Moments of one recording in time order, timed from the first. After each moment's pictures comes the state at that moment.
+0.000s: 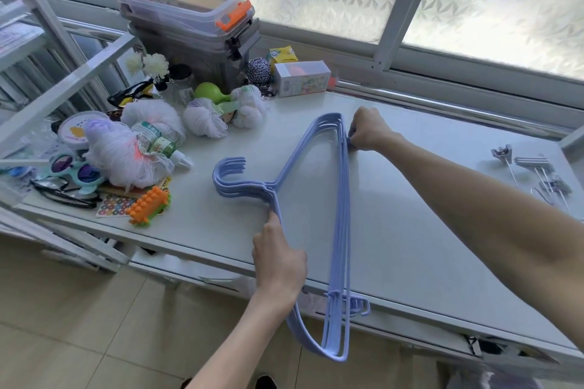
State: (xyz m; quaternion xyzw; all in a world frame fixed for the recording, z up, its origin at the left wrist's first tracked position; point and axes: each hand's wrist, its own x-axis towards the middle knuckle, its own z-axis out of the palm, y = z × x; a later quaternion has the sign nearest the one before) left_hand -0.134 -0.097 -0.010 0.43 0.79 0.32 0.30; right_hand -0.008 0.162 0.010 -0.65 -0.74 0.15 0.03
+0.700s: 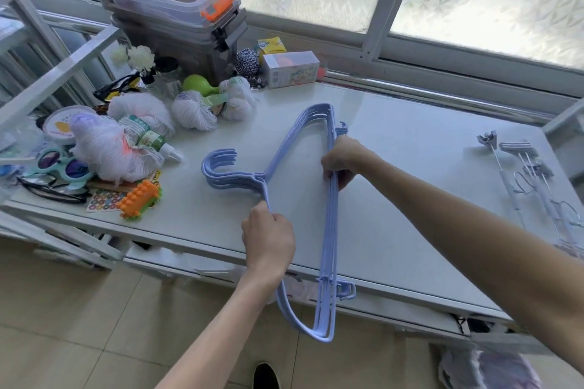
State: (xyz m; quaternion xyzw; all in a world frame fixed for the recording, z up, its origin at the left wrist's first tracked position) left_hand -0.136 -0.087 -0.009 0.37 0.81 0.33 0.31; right_hand -0.032 0.088 0.008 -0.72 -0.59 0.36 -0.06
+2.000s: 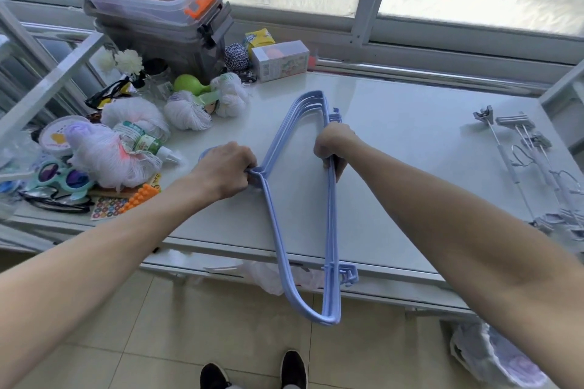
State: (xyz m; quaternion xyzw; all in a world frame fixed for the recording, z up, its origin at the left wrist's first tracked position) left_hand -0.246 0.008 -0.004 0.78 0.63 0.01 0.09; right_hand -0.053 0.077 0.021 -0.72 -0.62 0.27 -0.12
